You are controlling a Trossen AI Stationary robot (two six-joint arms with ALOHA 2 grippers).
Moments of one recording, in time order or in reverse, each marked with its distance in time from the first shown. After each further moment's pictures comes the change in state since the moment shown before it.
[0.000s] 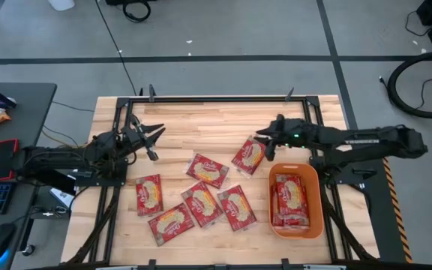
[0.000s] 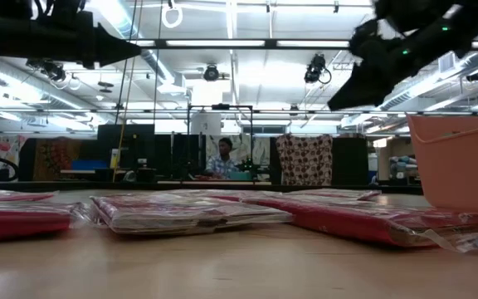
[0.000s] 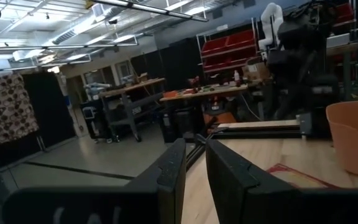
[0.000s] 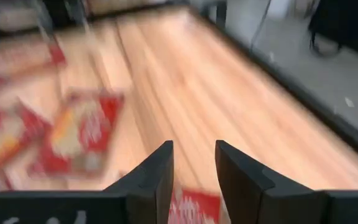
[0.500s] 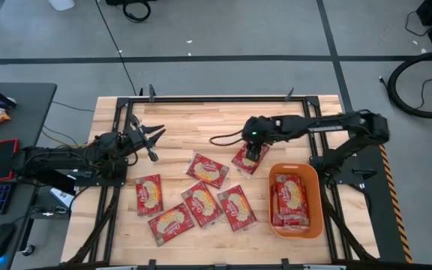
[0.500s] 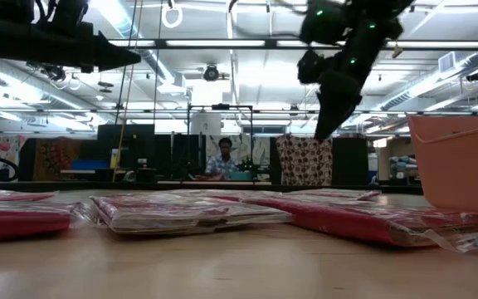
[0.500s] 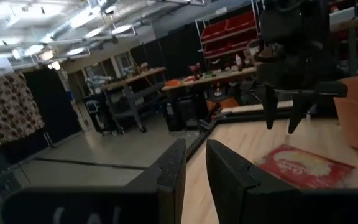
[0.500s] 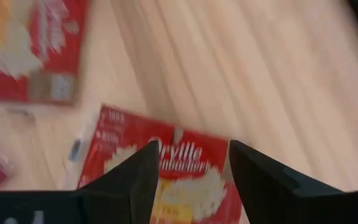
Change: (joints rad) left arm -0.001 -0.004 0.000 -0.072 -0.010 0.032; right arm 0.021 0.524 0.495 -0.570 0.000 0.052
